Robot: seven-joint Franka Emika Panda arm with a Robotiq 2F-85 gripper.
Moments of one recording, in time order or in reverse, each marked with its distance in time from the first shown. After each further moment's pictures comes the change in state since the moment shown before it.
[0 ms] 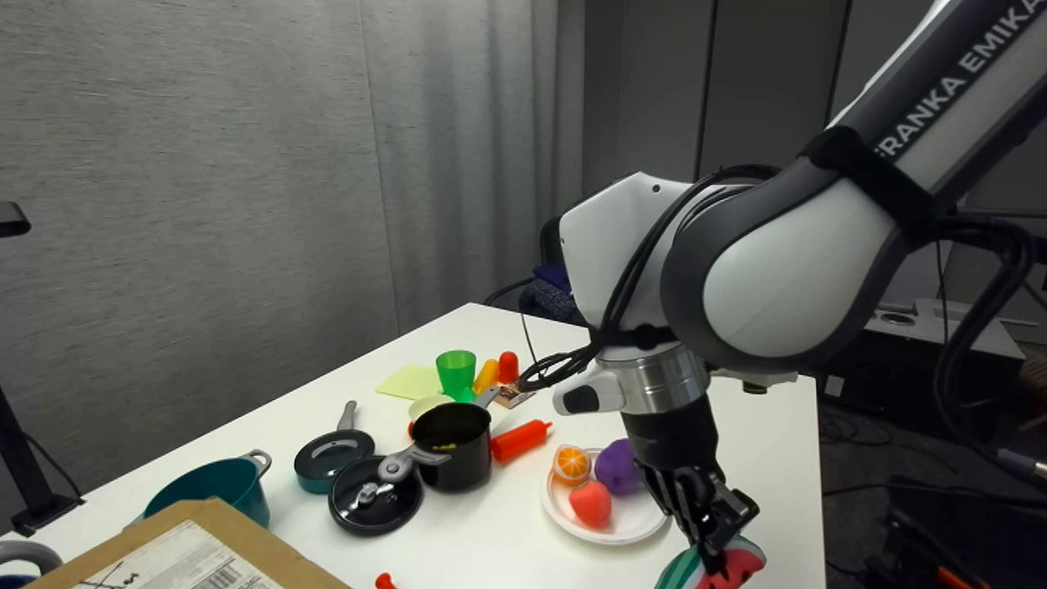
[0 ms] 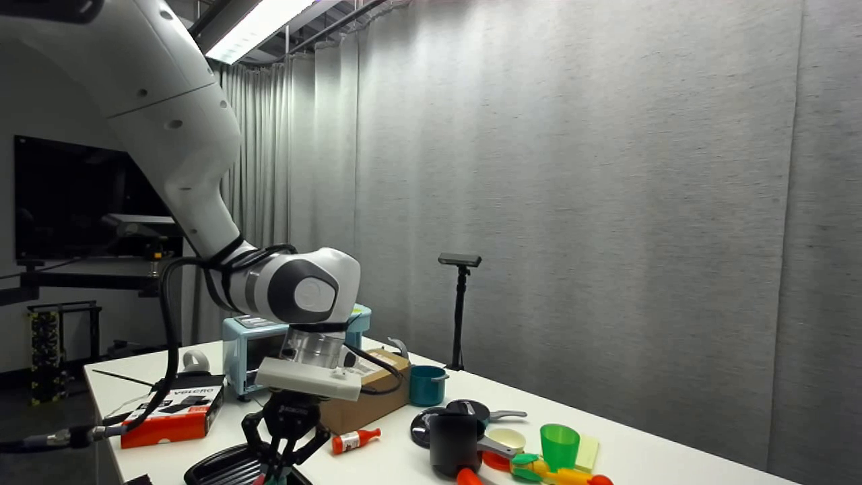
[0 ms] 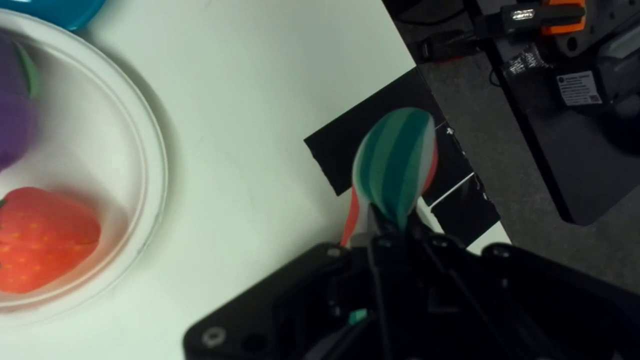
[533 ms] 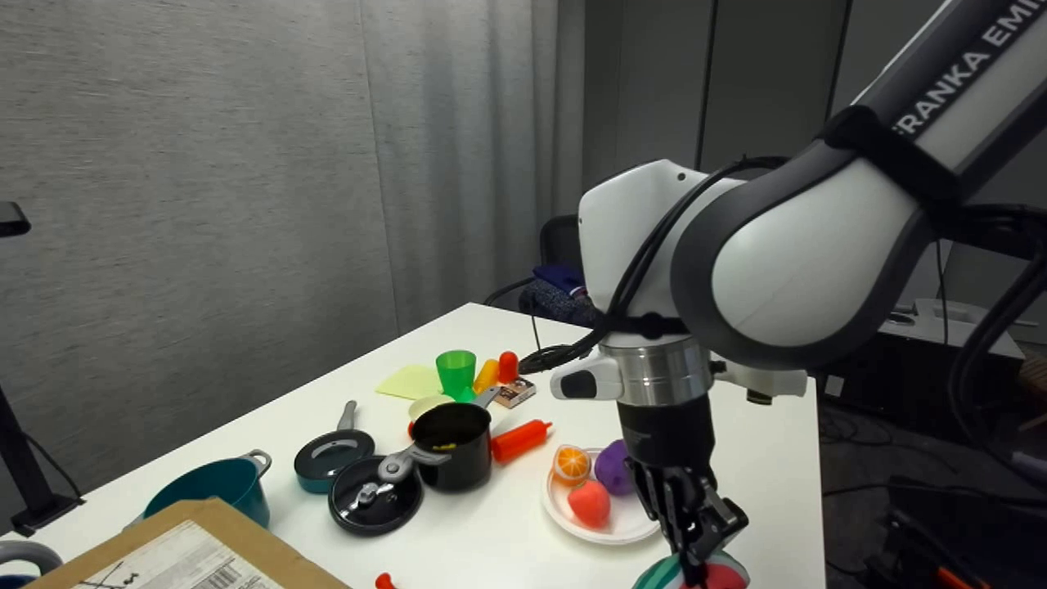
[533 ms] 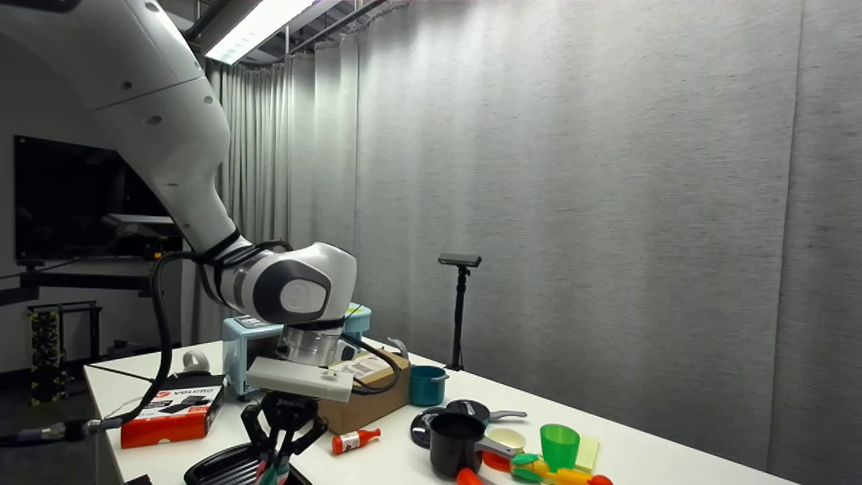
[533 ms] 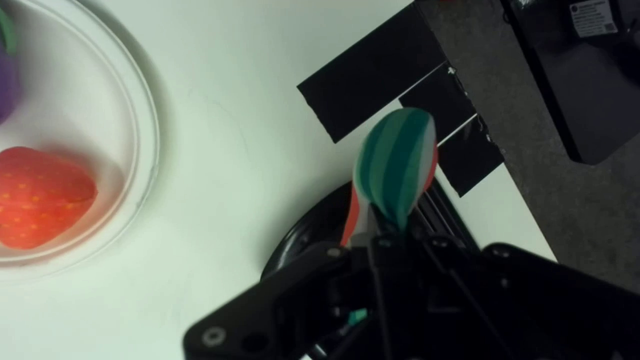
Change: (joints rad) arm 0.009 -0.035 0.003 -0.041 0.114 0.106 -0.010
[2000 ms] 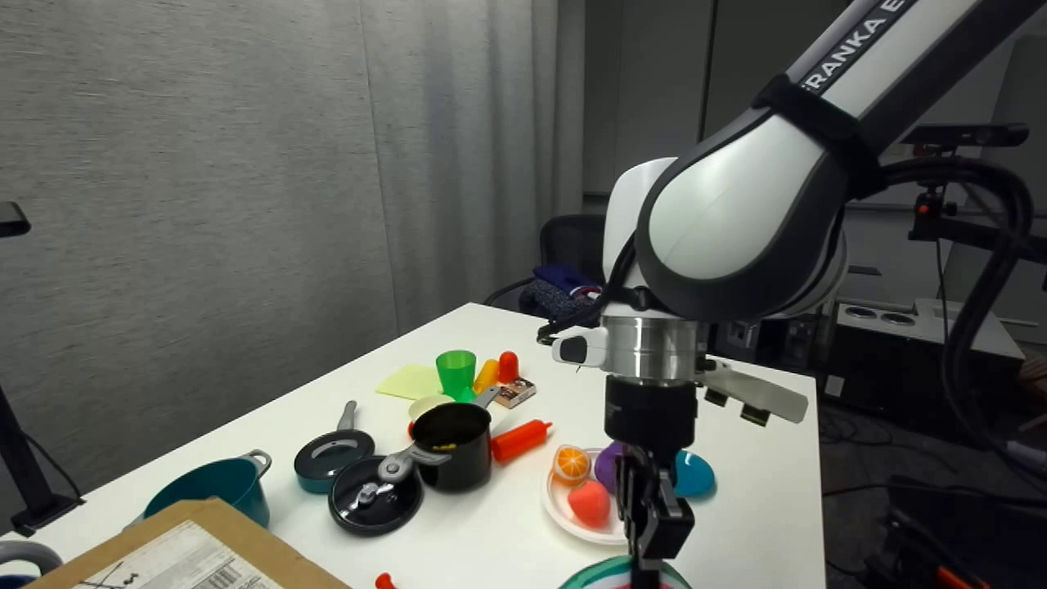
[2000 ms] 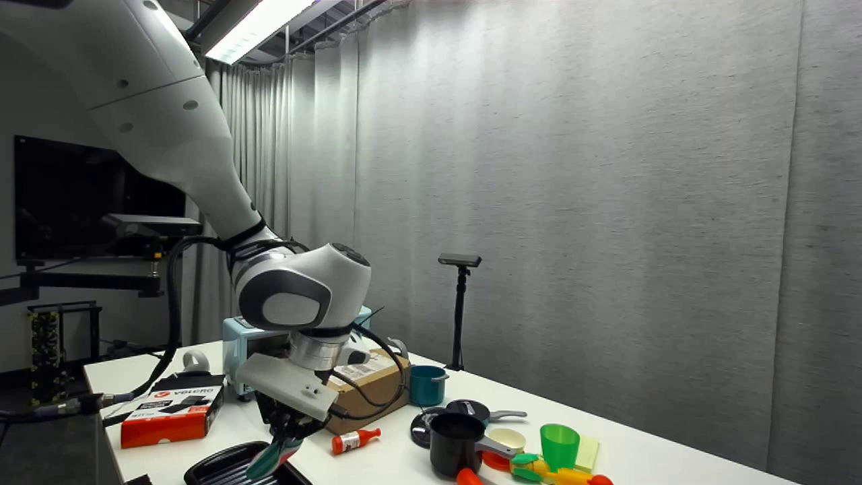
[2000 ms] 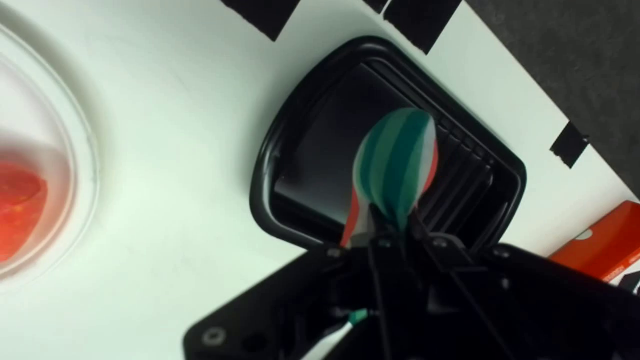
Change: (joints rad) arm -0.001 -0.005 -0.016 -0.016 0.401 0.112 0.009
